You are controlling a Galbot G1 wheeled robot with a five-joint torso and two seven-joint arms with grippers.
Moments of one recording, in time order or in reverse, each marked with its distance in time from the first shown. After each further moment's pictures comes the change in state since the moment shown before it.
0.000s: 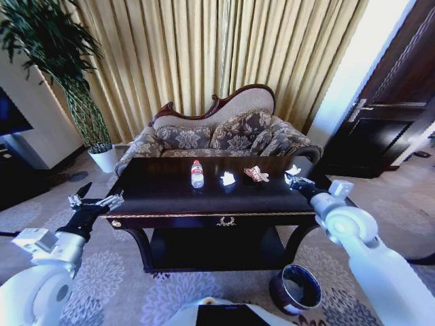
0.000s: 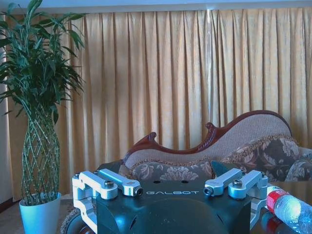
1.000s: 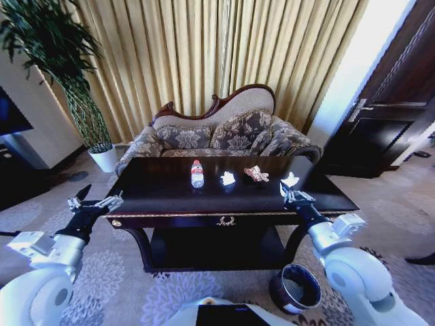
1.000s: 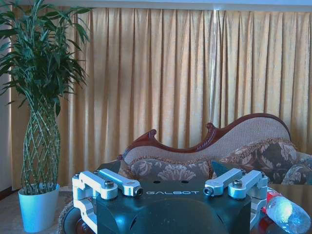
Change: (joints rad) left arm 0.003 -0.039 -0.007 -0.025 -0.025 0.036 -0.006; right arm -0.231 0.151 0.021 0.146 -0.241 0.058 -0.068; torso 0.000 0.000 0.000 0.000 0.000
